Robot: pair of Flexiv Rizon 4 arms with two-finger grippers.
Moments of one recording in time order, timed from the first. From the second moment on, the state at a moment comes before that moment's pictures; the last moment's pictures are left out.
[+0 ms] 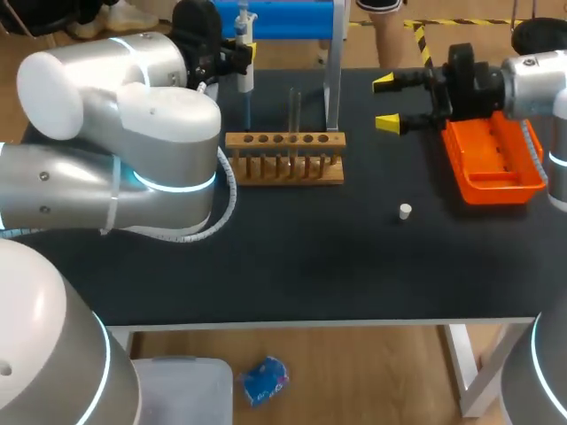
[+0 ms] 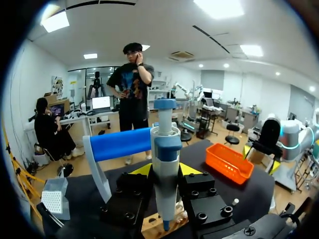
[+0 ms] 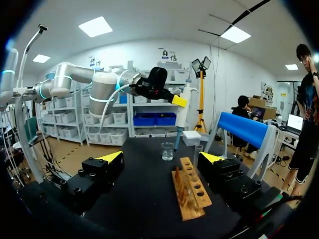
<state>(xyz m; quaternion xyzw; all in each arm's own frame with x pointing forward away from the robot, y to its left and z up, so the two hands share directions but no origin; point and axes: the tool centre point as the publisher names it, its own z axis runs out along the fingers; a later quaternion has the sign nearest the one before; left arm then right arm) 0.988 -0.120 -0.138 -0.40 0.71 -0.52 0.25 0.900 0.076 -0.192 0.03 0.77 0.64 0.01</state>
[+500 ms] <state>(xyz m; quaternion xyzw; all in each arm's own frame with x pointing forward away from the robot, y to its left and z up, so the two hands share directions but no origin) 1.020 -0.093 -0.146 -0.45 0.69 -0.50 0.26 0.934 0.082 -0.190 0.09 0.77 0.63 0.03</state>
